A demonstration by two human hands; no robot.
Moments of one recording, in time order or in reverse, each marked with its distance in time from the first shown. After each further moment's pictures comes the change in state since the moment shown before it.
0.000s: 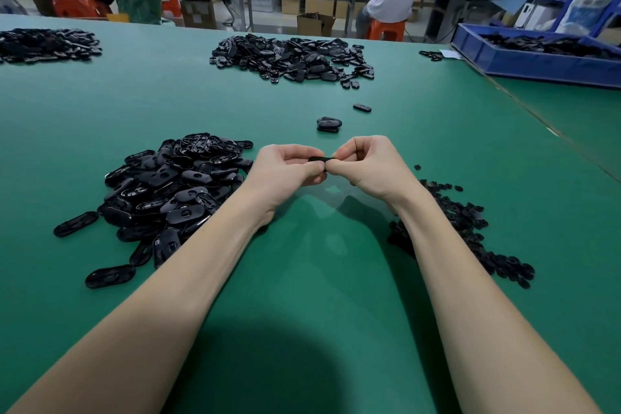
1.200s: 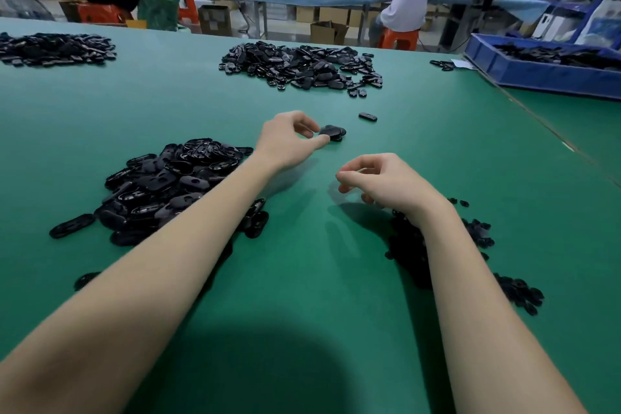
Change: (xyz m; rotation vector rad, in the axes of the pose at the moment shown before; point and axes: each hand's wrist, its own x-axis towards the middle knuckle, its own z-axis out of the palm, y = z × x) left_hand 0.081 0.011 -0.003 0.683 0.139 0.228; right_hand 0.004 0.007 -0.026 -0.169 -0.172 0.109
